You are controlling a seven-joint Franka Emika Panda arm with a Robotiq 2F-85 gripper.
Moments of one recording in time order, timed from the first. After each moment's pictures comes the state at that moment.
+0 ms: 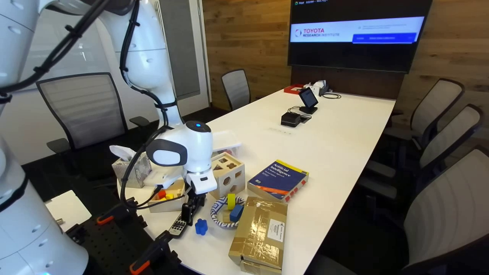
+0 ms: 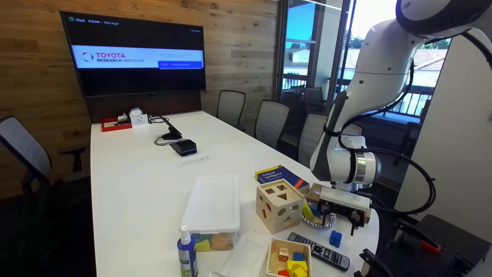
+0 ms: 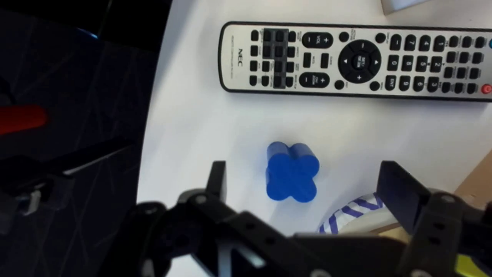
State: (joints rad) arm 0.07 0.57 -0.07 -2.57 0.81 2.98 0.32
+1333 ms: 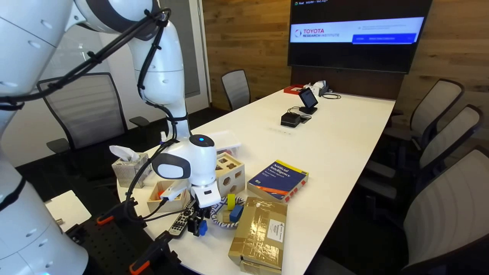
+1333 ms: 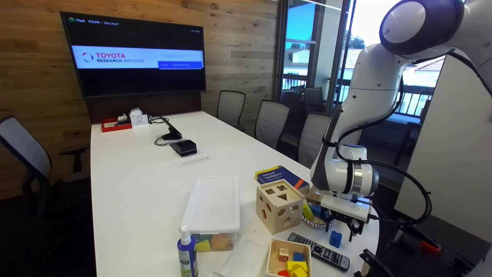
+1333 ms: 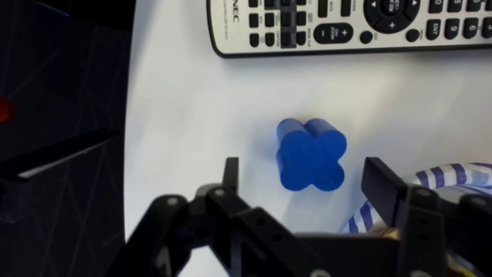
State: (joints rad) arm -0.08 0.71 0.04 -2.50 0.84 3.12 0.29
